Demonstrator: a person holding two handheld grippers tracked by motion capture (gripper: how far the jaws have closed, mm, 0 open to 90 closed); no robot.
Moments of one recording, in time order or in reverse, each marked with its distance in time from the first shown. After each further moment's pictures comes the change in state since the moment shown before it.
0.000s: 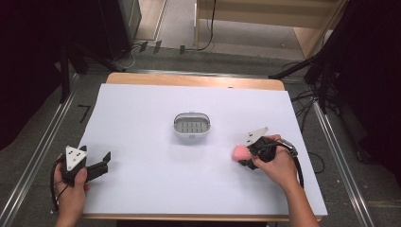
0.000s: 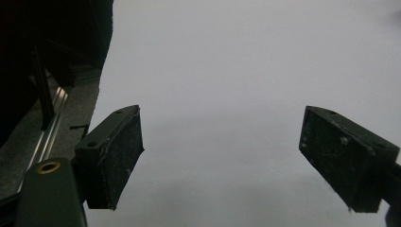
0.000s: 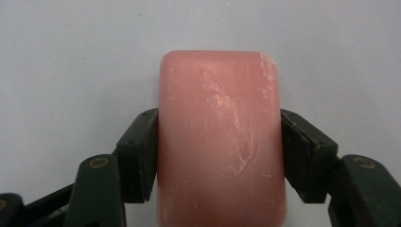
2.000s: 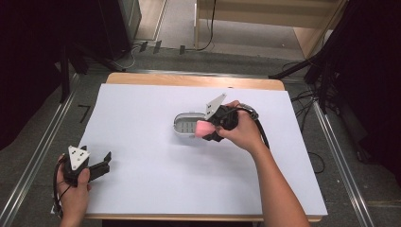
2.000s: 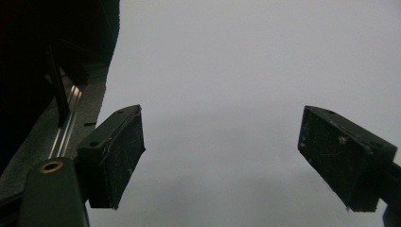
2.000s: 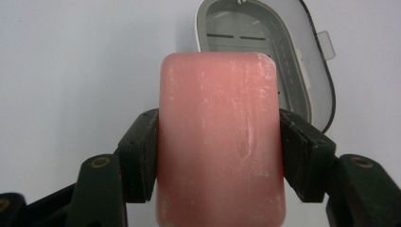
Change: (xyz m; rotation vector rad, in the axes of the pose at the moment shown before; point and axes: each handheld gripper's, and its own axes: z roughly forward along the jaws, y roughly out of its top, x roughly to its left) left arm -0.005 0.000 0.002 0.026 0.050 0.034; right arm -0.013 0.152 0.009 -0.078 0.130 -0.279
